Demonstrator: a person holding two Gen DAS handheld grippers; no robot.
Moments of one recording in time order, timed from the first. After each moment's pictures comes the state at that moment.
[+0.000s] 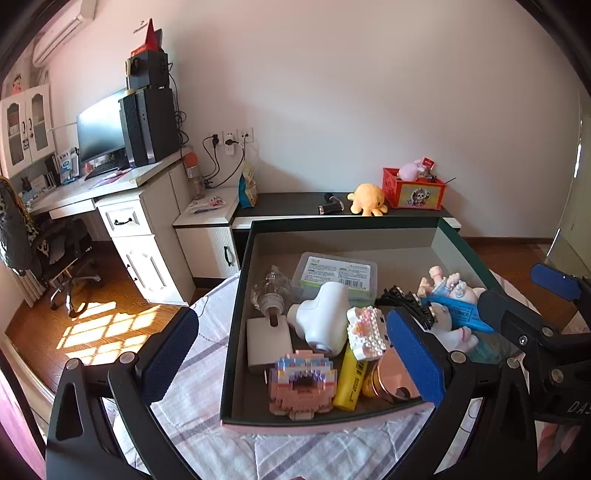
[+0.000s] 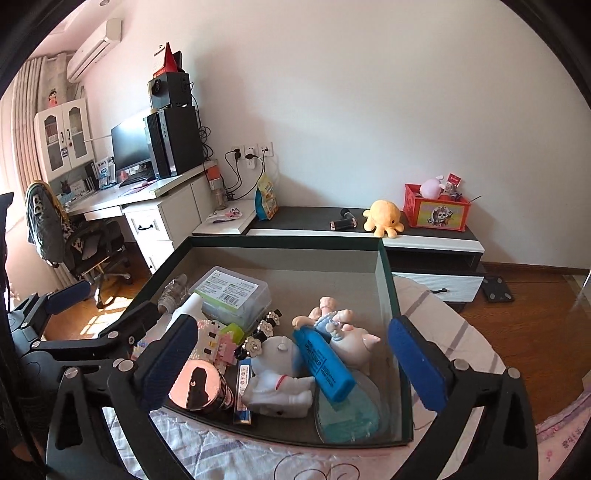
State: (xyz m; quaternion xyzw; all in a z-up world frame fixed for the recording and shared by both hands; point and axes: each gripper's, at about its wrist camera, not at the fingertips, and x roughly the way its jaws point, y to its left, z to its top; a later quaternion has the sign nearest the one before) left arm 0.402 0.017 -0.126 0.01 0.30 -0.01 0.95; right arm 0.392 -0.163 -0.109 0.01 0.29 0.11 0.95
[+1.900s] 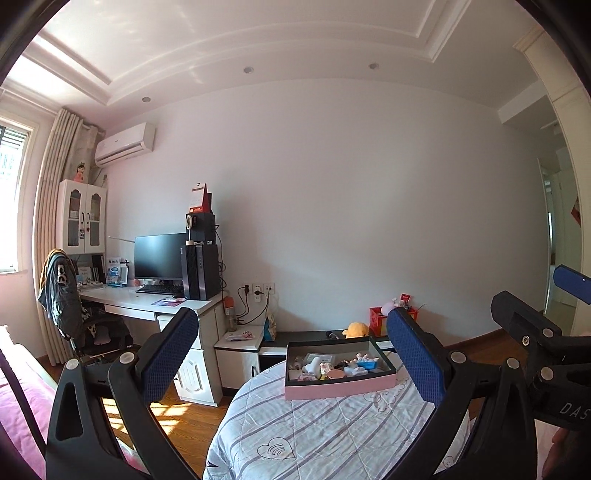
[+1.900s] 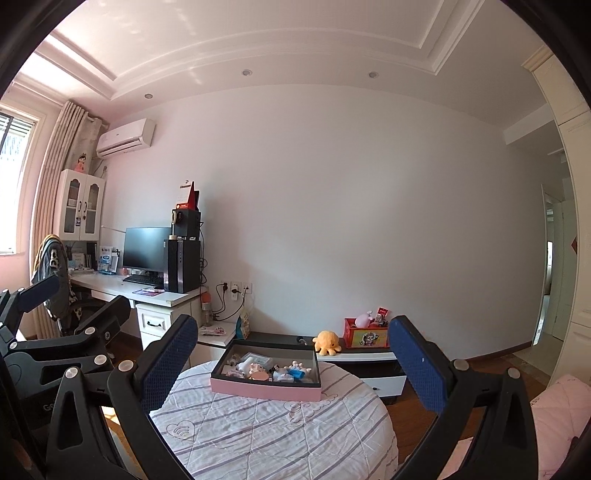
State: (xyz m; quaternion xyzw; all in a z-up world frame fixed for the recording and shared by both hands) left arm -0.039 0.027 0.056 0.01 0.00 0.01 1.00; right arm -0.051 -0.139 0.068 -0.03 0.01 0.01 1.00
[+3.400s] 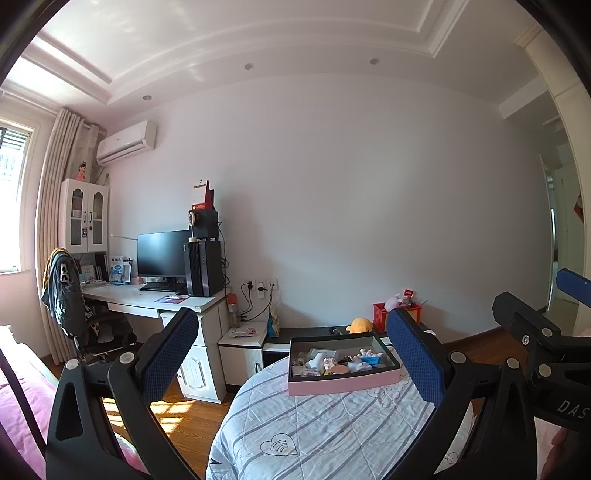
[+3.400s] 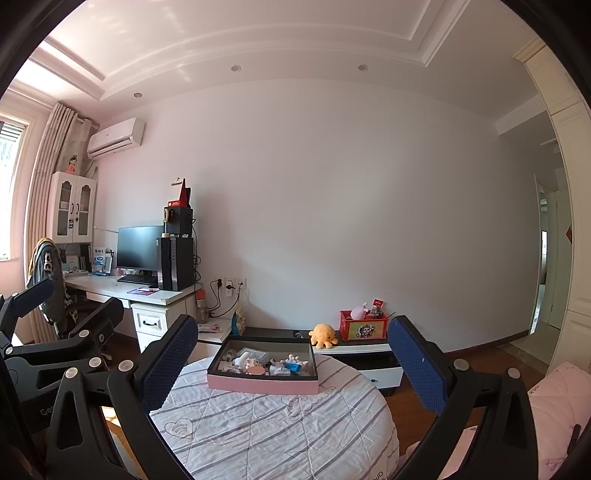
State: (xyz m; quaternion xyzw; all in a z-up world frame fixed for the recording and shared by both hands) left arm -0.034 0.019 0.047 0.02 0.01 0.02 1.00; right arm -0.055 -0.140 0.066 -0.01 0.03 0.00 1.00
